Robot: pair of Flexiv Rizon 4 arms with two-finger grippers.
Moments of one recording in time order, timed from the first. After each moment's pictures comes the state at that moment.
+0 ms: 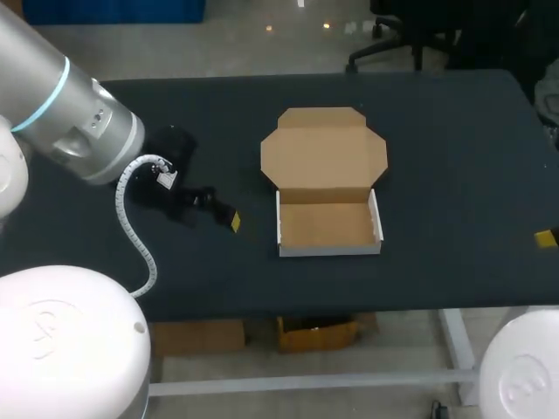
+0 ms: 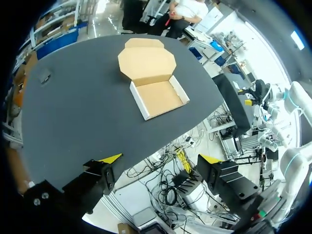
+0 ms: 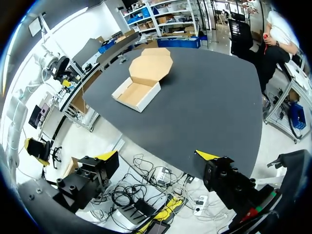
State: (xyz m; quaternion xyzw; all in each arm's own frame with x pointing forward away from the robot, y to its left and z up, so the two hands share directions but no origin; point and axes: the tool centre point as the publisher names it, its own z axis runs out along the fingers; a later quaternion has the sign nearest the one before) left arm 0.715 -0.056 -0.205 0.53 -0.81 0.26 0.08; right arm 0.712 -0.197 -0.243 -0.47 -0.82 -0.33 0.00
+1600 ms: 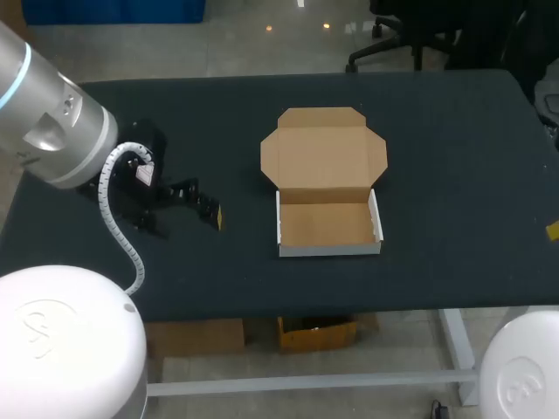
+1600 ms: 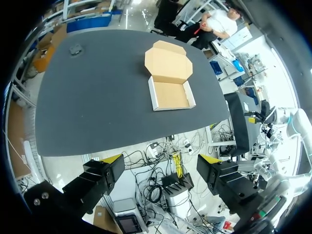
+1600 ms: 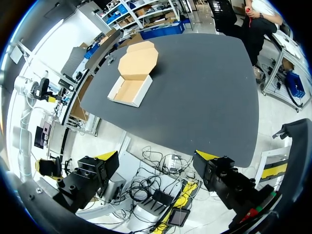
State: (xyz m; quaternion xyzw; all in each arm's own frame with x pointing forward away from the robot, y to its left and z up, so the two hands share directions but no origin) left arm 0.670 -0.038 -0.162 0.64 -0.73 0.24 0.08; right arm 0.701 -0.208 -0.232 -0.55 -0.78 -0.28 0.06
